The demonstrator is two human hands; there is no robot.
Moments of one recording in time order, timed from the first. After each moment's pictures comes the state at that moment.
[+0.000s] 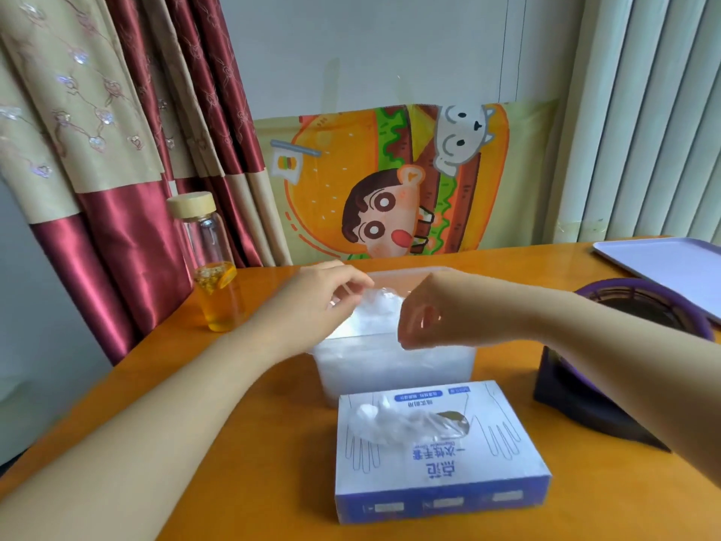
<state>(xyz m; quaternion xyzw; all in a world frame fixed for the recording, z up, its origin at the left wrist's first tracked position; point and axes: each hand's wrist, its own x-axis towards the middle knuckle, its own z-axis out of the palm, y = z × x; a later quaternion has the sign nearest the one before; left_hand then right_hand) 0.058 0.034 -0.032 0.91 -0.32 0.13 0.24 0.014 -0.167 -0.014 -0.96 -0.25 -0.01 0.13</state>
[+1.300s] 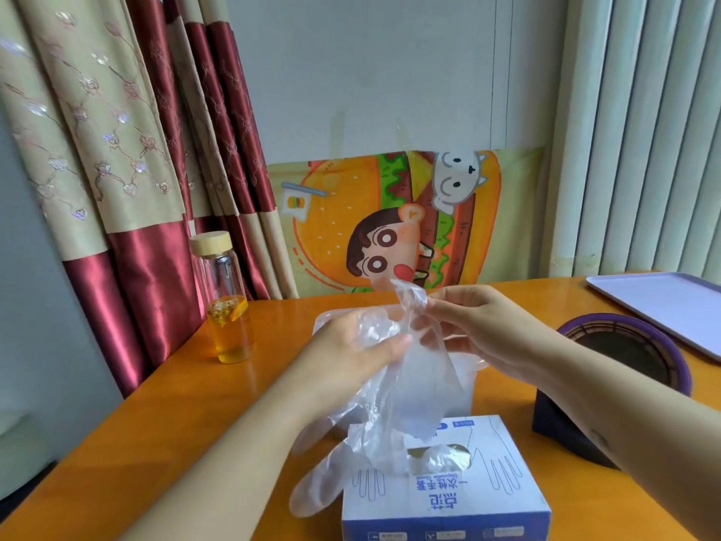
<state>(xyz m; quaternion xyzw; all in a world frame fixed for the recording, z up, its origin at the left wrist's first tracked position) -0.010 0.017 -0.023 0.88 -0.20 0.01 0.44 -0.005 -0.174 -0.019 -0.76 -0.10 -0.03 0.64</state>
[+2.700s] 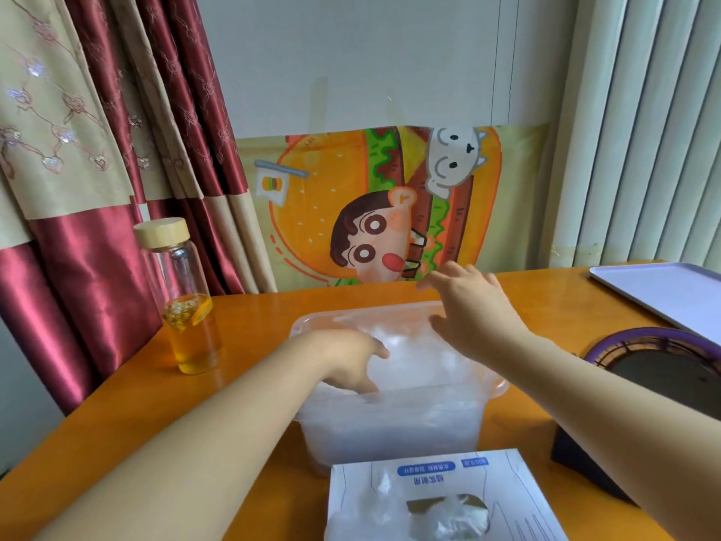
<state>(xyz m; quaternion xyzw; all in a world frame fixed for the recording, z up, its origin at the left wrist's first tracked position) 0.125 -0.018 -0.043 0.95 -0.27 -0.18 -0.06 0.087 -0.186 -0.041 -0.97 -0.04 -0.24 0.04</state>
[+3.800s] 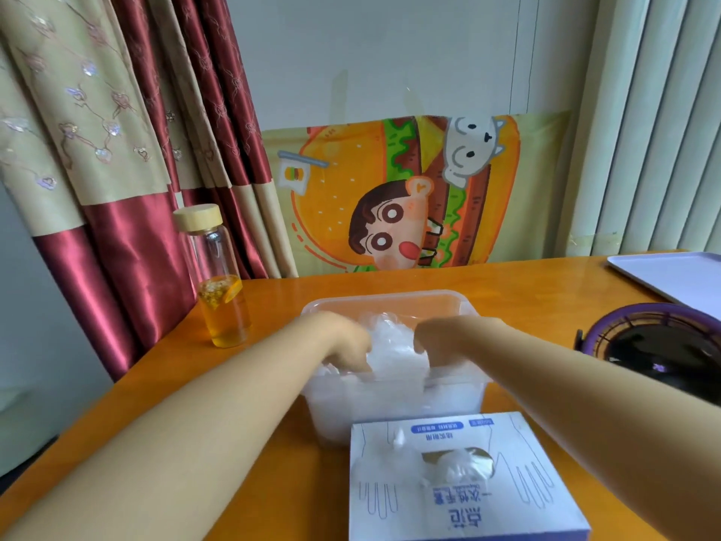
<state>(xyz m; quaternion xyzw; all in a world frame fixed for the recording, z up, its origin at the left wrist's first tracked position) 0.107 -0.002 -0.044 0.94 -0.21 -0.22 -0.17 0.099 -0.148 -0.067 -0.98 -0.11 0.16 -0.07</state>
